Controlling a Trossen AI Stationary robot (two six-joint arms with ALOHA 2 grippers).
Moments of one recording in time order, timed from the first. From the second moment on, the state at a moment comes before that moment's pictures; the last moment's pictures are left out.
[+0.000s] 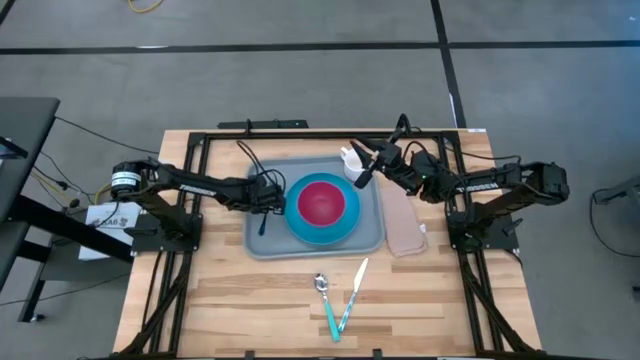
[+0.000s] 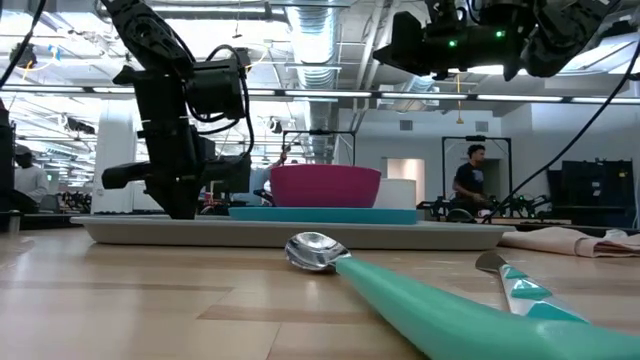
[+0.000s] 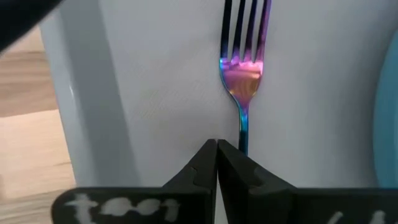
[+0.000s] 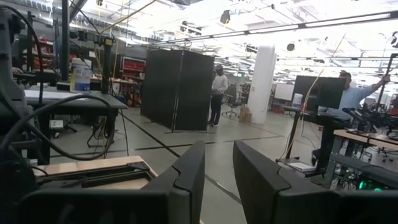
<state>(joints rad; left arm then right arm) 0.18 1.56 0.73 -0.49 -0.30 -1.21 -0.23 1.34 0.58 0.99 0.34 -0.27</state>
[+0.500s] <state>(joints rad) 0.16 1.56 0.72 -0.42 -0.28 -1.20 -0.23 1.34 0.58 1.00 0.34 -0.27</state>
